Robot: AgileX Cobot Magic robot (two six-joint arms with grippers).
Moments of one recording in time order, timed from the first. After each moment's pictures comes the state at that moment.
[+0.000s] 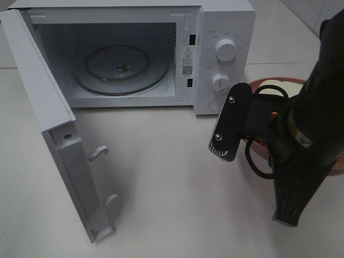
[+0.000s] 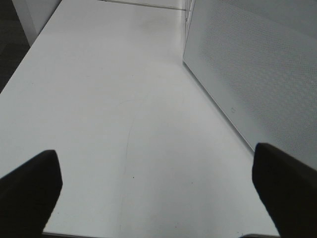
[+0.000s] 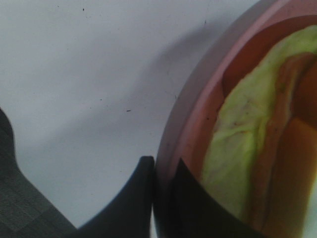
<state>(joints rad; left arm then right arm) 0.02 0.00 -0.52 0.00 1.09 -0.10 0.91 1.39 -0.80 -0.51 0.95 0.07</state>
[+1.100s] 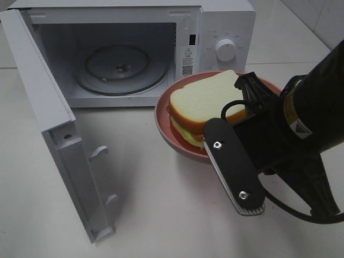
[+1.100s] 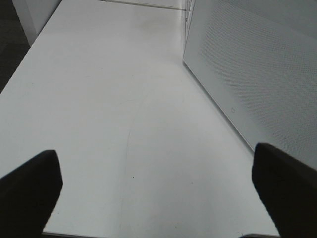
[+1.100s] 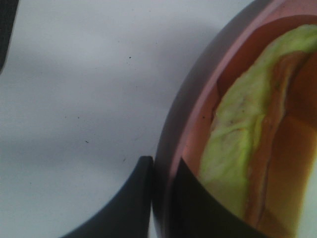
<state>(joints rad) 0.02 0.00 -0.52 0.00 1.09 -0.10 0.91 1.33 -0.80 -0.44 0.76 -0.81</state>
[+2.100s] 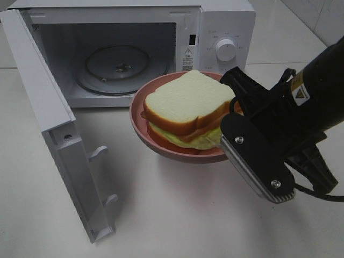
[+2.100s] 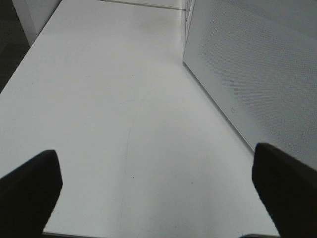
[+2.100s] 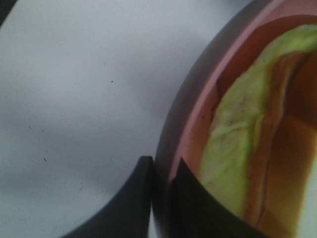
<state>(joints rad) 0.02 0.00 -0.52 0.00 1.09 -0.10 0.69 1.34 -0.80 -0.10 0.59 -1.46</state>
